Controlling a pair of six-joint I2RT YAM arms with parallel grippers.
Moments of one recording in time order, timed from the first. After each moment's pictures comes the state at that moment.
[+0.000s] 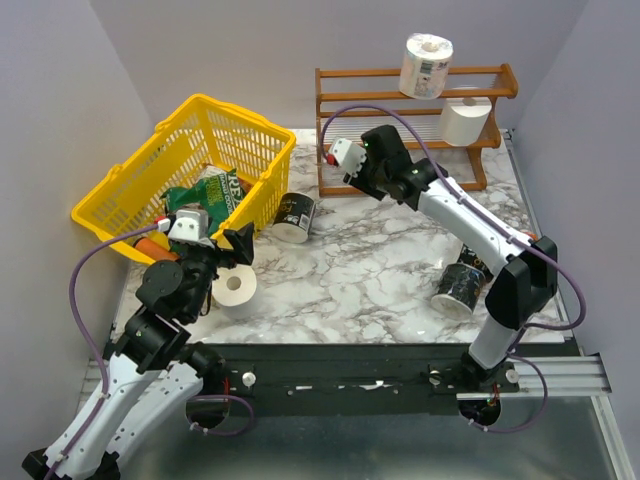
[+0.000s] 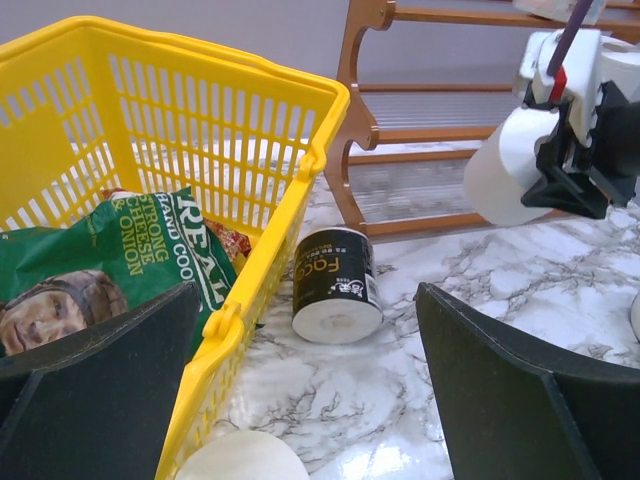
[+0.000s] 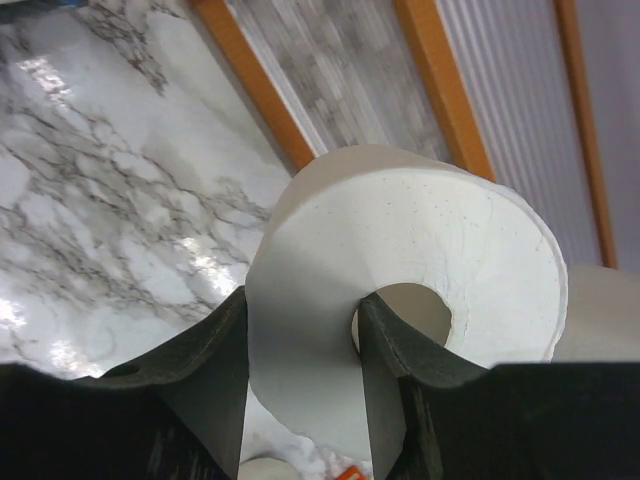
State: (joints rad) left arm -0.59 0.43 0.70 -0.22 -0.34 -0.14; right arm 0.63 1.73 1.61 -0.63 0.20 -0.66
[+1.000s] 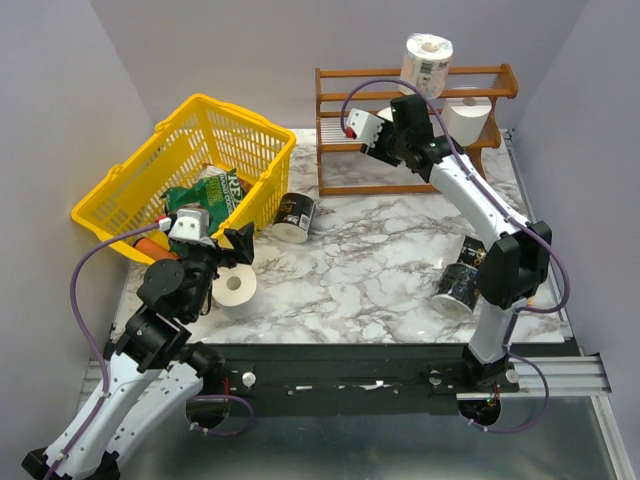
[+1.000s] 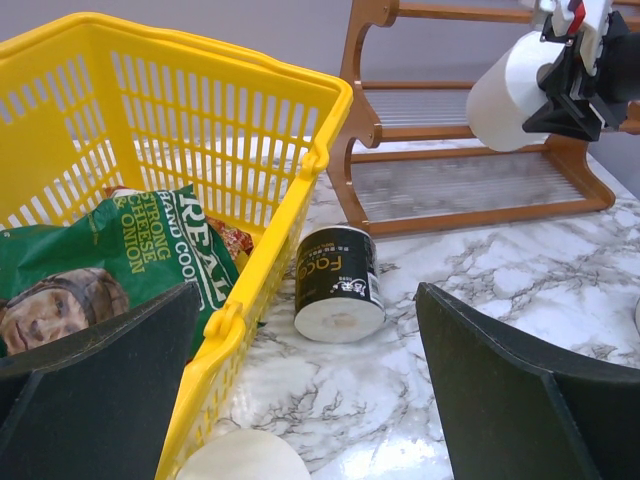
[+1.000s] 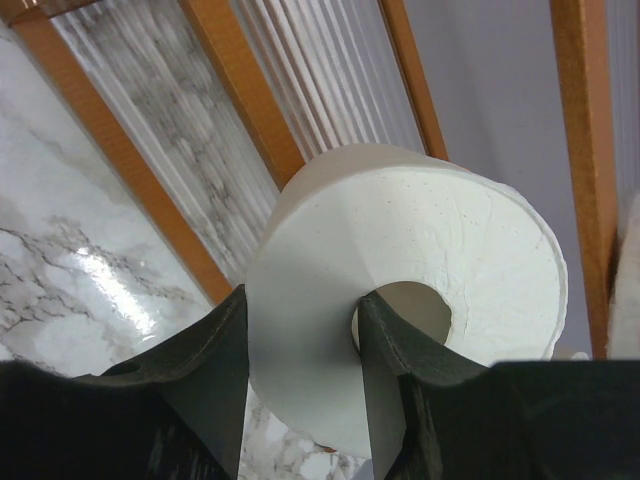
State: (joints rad) left arm -0.59 0.44 0.70 -0.22 -0.35 -0.14; right arm 0.43 1.86 1.79 -0.53 0.02 -0.93
